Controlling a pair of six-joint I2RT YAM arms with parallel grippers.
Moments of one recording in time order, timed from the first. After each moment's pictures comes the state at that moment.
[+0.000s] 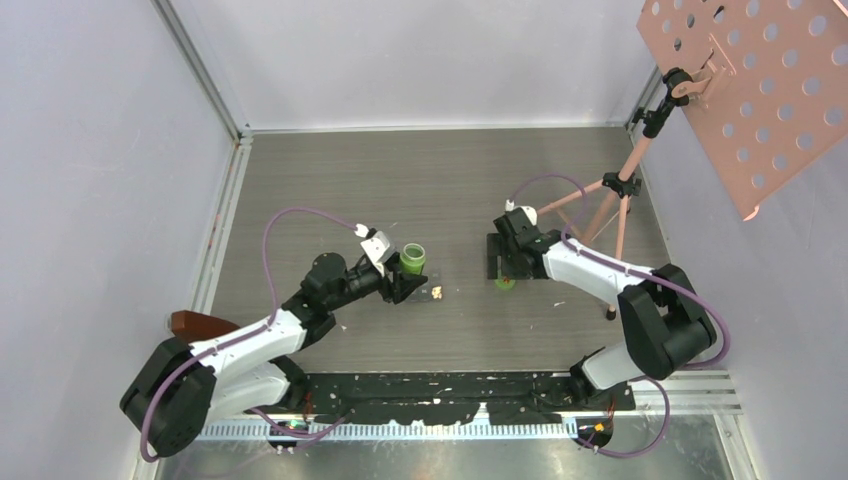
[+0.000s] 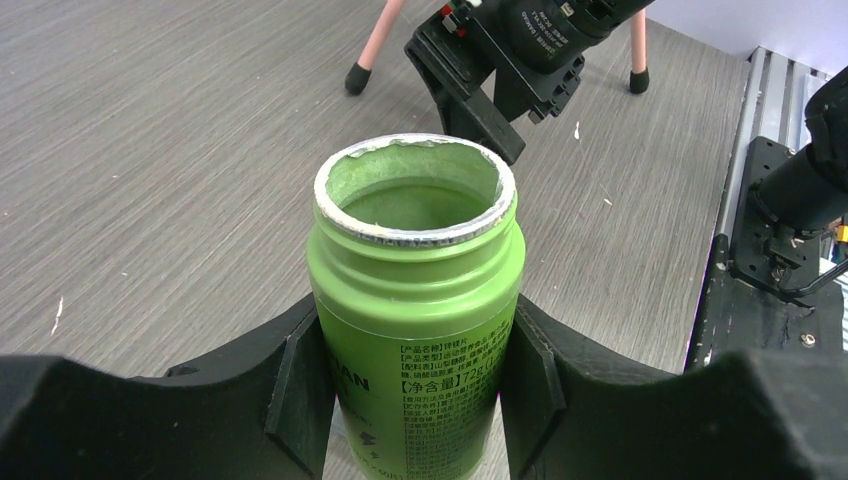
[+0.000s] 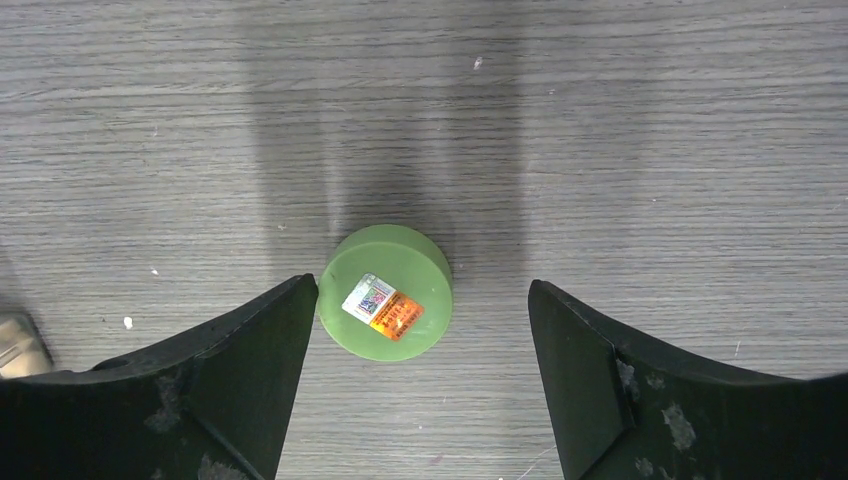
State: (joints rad) left arm -0.67 1.04 0.34 0.61 0.37 -0.10; right arm 0.51 1.47 0.81 -0.45 0.24 0.47
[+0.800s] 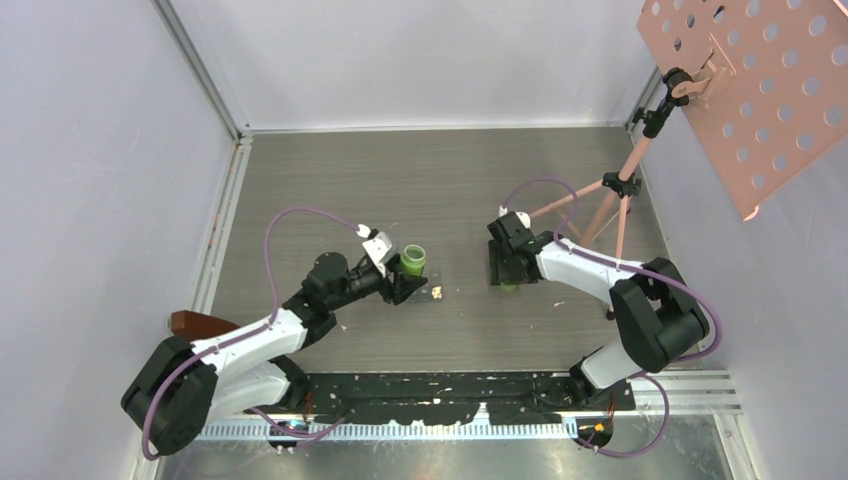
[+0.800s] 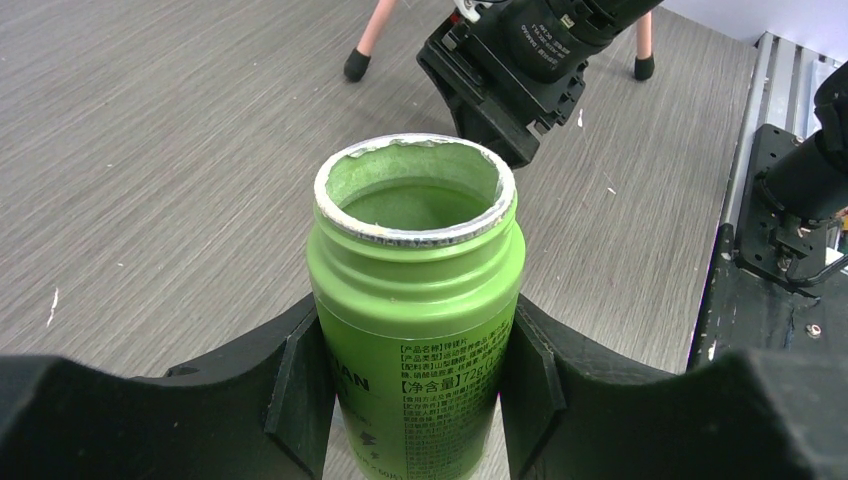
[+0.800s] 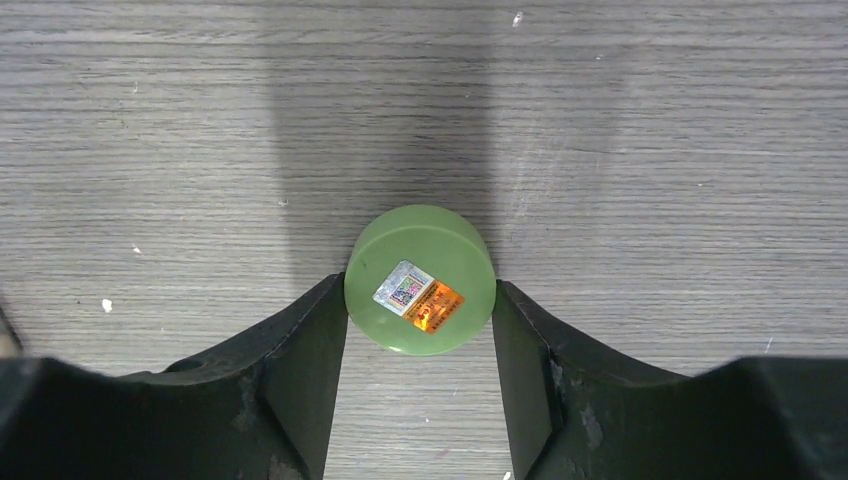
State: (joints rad) left arm -0.67 1.06 0.35 0.60 0.37 -0.09; right arm 0.55 1.51 0.81 -0.46 0.24 0.47
